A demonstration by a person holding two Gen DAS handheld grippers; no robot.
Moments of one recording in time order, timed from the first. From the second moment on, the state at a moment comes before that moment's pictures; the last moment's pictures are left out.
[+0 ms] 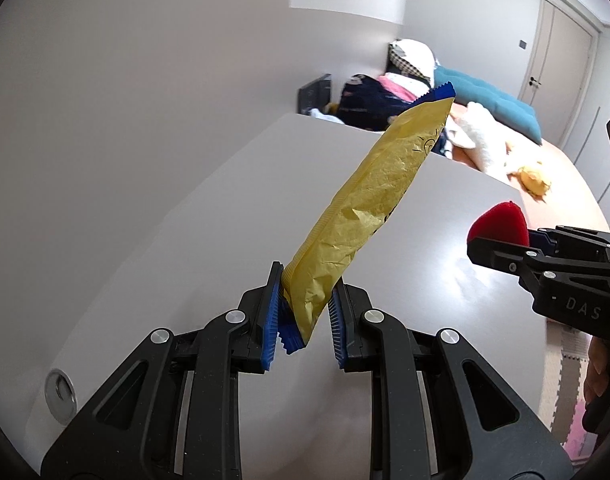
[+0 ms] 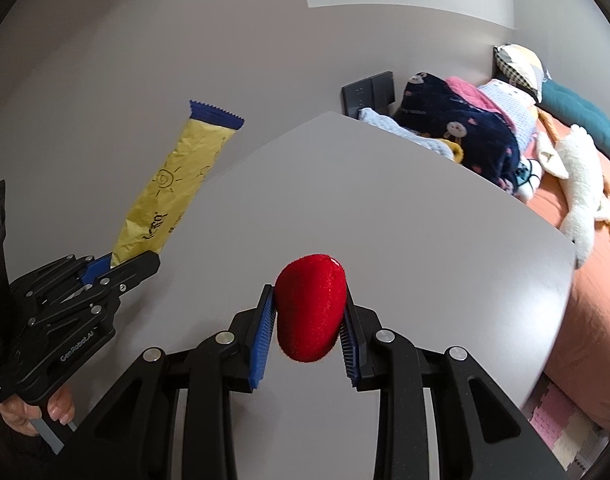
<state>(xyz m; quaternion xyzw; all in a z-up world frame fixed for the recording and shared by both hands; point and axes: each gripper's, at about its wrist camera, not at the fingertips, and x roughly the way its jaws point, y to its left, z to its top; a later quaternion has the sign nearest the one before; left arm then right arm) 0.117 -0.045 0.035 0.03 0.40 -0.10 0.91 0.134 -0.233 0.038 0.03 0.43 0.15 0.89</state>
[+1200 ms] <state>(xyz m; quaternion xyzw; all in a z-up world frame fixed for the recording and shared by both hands) 0.018 -0.239 0.034 0.07 0.39 -0.27 0.88 -0.039 -0.418 0.058 0.09 0.38 0.01 0.92</state>
